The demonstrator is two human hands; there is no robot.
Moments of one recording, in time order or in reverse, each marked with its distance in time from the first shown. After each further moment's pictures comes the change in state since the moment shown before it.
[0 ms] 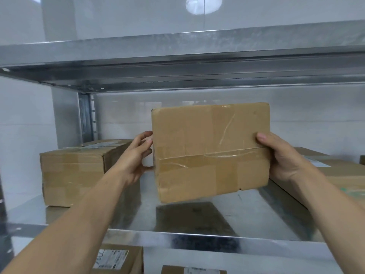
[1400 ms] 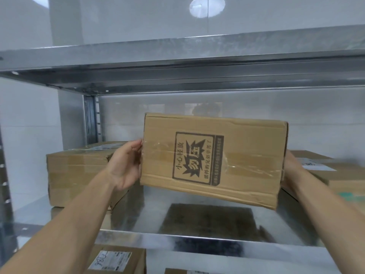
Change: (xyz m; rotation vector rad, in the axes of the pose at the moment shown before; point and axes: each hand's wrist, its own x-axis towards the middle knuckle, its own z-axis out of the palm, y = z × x) left_hand -0.026 0.018 -0.016 -0.178 -0.115 -0.091; right_hand 0.013 0.023 -0.020 -0.223 0.486 0.169
